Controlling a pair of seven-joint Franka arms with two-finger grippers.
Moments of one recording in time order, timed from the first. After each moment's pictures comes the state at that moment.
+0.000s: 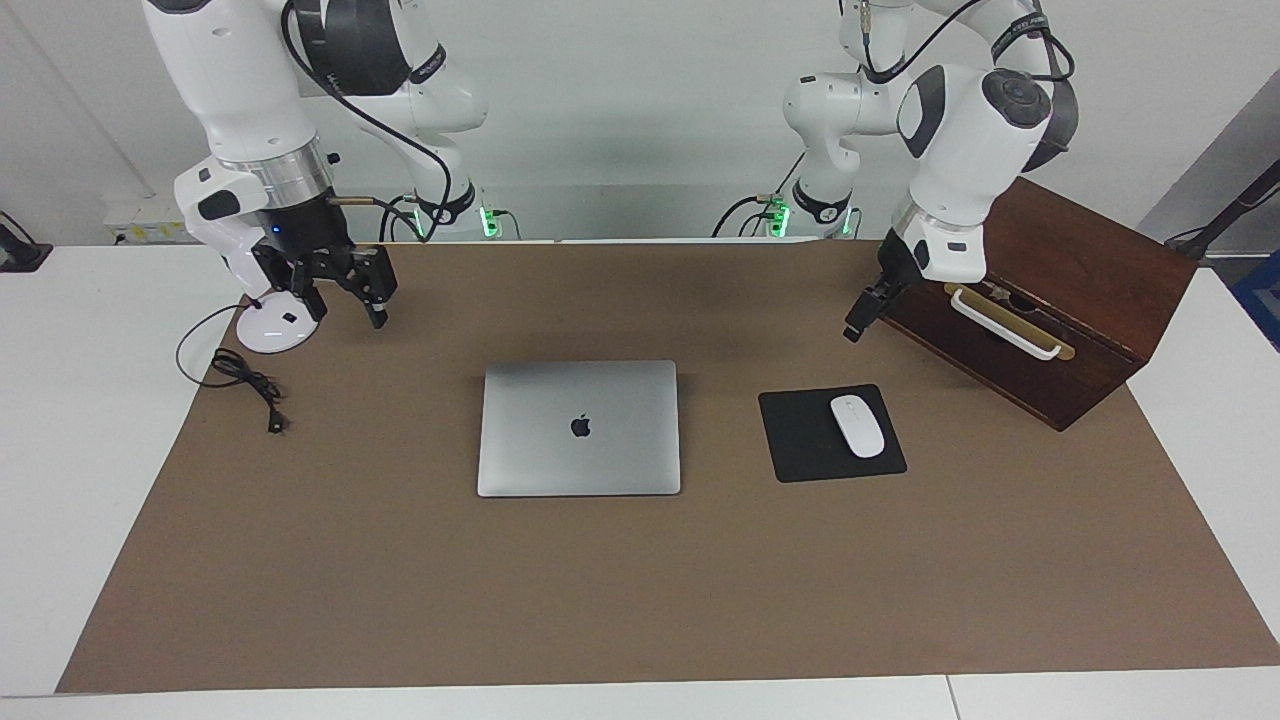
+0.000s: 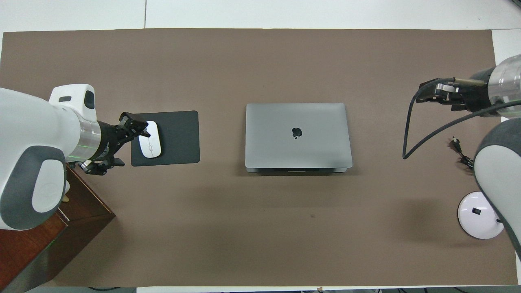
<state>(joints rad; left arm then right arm) -0.13 -0.11 -0.11 -2.03 -0.16 1.95 -0.96 0.03 -0.02 0.05 -1.72 0.02 1.87 0.33</state>
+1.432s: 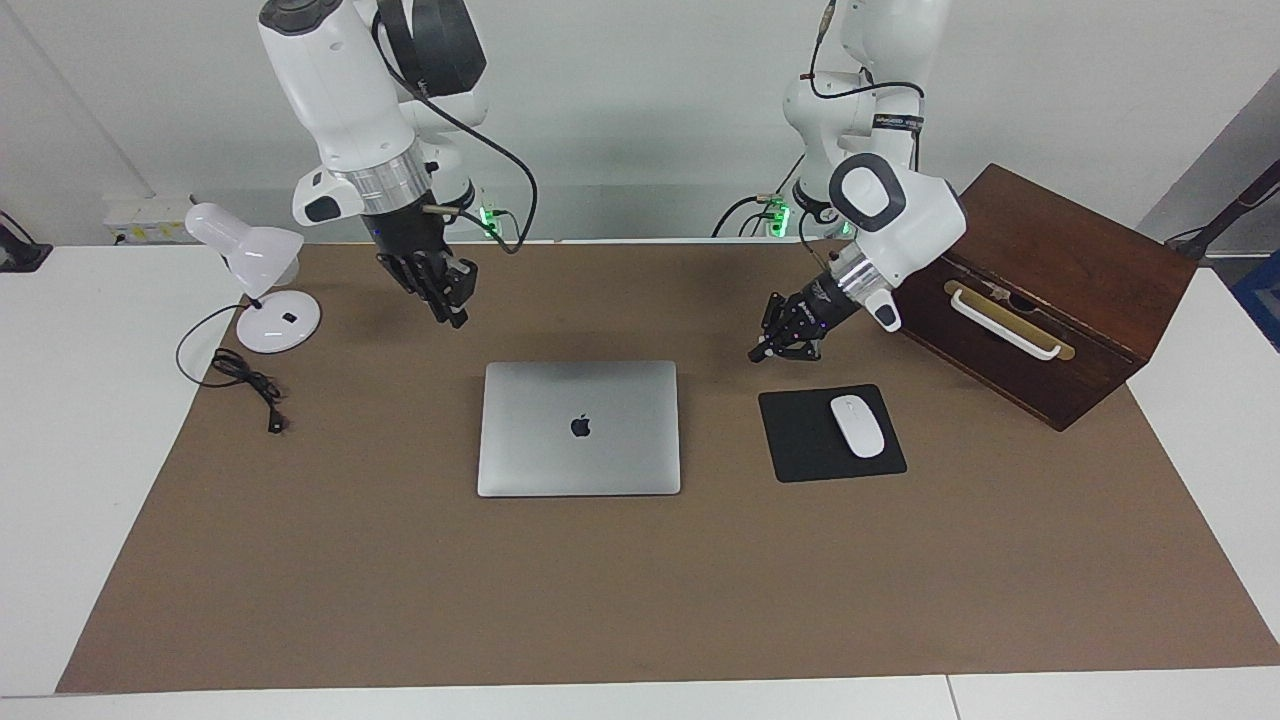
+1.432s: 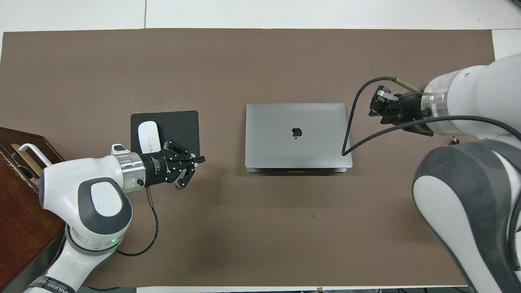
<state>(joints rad) -0.25 -0.05 -0.11 -2.41 -1.23 2.47 -1.25 0.11 -0.04 0.12 -1.80 0.12 1.96 0.73</state>
